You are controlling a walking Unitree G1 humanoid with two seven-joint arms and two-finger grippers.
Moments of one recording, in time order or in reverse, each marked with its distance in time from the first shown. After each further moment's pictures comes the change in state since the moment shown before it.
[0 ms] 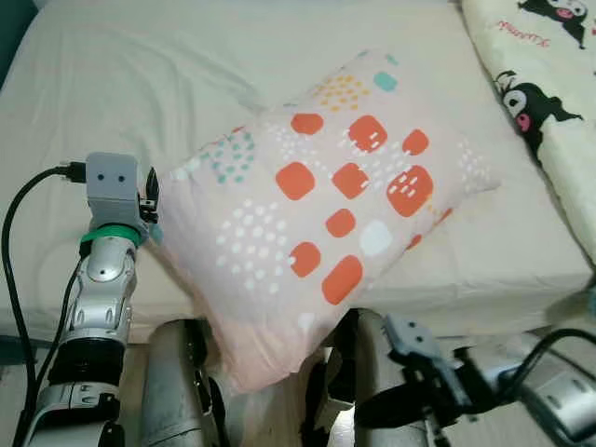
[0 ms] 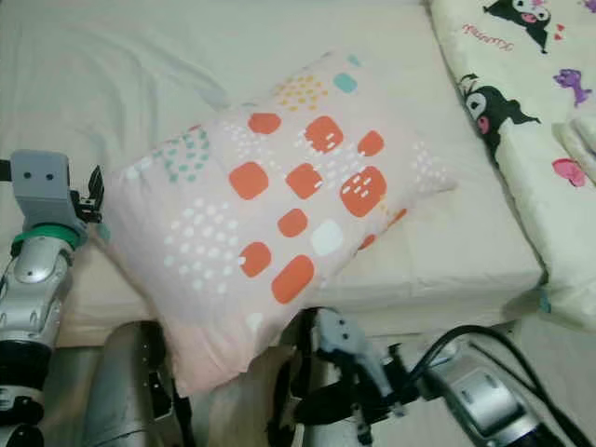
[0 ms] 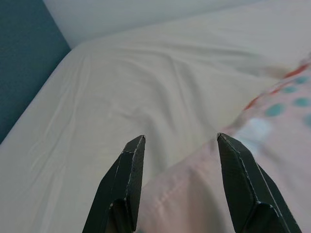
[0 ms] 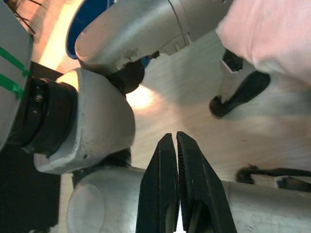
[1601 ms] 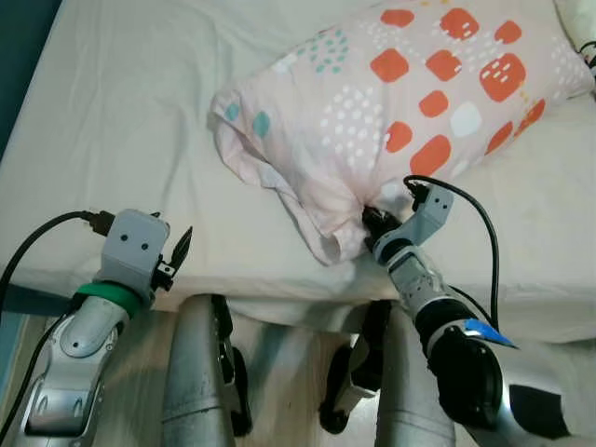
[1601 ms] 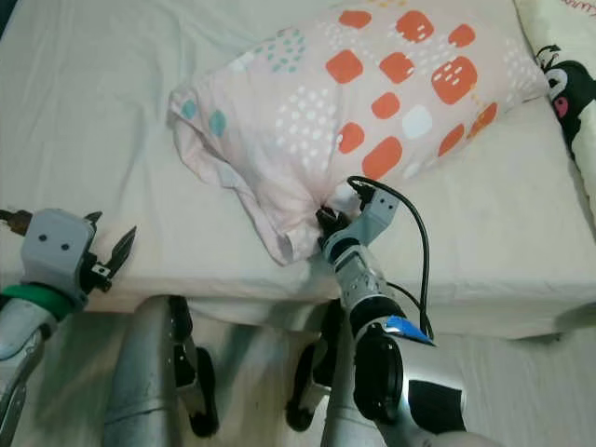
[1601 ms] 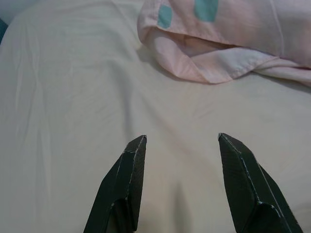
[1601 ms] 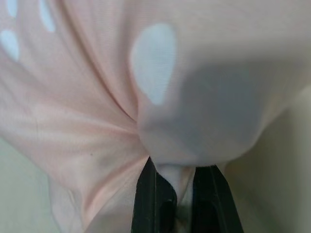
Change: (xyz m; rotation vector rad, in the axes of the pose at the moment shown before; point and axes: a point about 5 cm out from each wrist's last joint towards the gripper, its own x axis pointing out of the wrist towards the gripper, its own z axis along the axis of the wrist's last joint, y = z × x) left arm -0.075 -0.010 0.010 0.144 0.044 -0.361; right arm 0.003 -0.165 0.050 0.751 -0.960 -1.188
